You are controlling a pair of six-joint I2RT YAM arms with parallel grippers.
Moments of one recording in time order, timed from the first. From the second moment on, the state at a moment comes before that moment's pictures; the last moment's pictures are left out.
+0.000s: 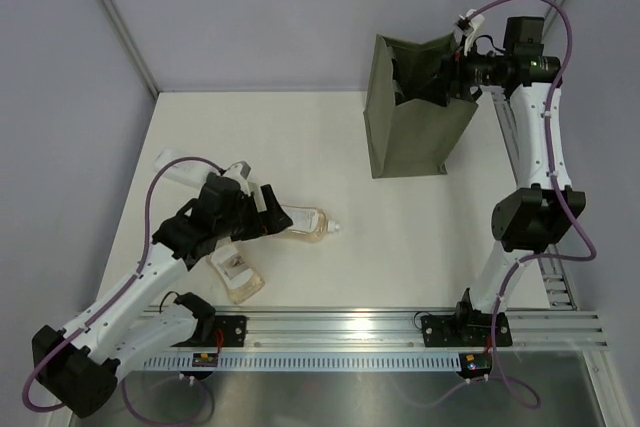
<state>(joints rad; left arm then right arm) -0.54 0.85 0.71 -0.56 0.13 -0.68 -0.08 1.93 2.17 -0.91 -1.00 -0.44</state>
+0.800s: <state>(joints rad) -0.69 1.60 1.09 -0.73 -0.11 -1.59 -0.08 0.91 0.87 -0.46 -0.85 -0.17</state>
